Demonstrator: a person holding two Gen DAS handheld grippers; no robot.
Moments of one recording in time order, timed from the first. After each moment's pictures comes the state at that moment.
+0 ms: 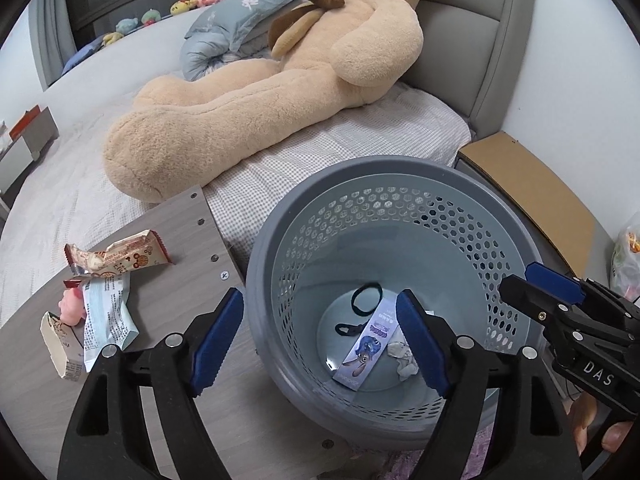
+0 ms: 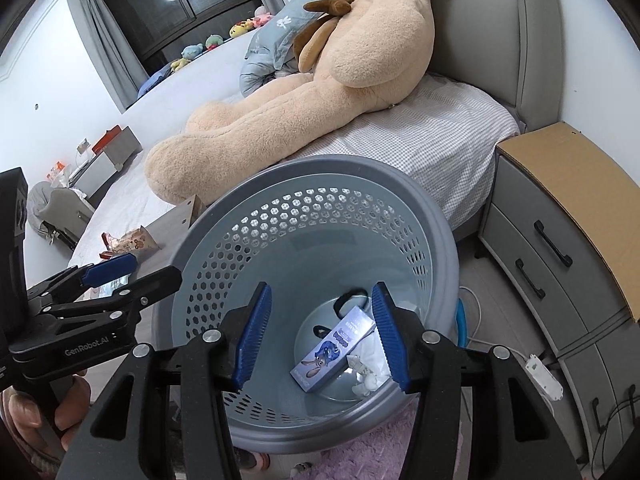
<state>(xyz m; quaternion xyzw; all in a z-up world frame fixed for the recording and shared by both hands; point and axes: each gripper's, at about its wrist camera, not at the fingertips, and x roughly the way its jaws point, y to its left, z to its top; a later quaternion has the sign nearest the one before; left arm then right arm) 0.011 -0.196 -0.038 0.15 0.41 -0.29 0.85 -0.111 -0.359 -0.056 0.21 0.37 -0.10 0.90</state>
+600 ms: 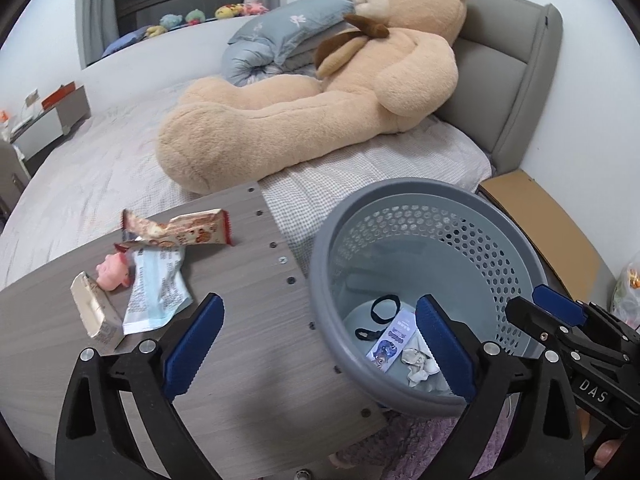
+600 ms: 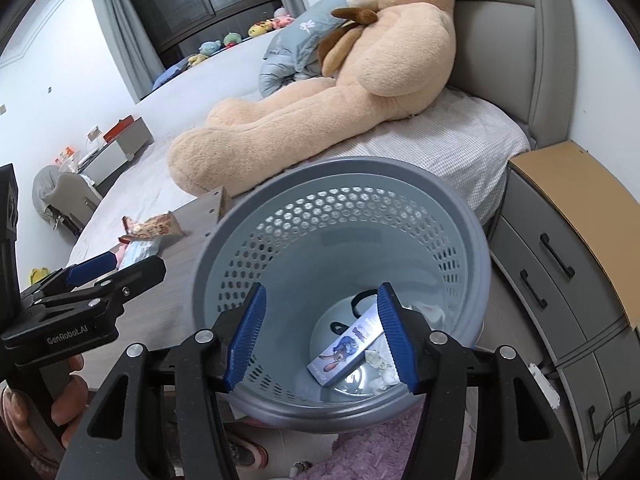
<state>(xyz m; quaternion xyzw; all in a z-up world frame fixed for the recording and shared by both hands) 0.002 -0.139 -0.023 0.09 0.39 -0.25 0.88 -0.115 -0.320 -0.042 0.18 0.36 -0.08 0.91</state>
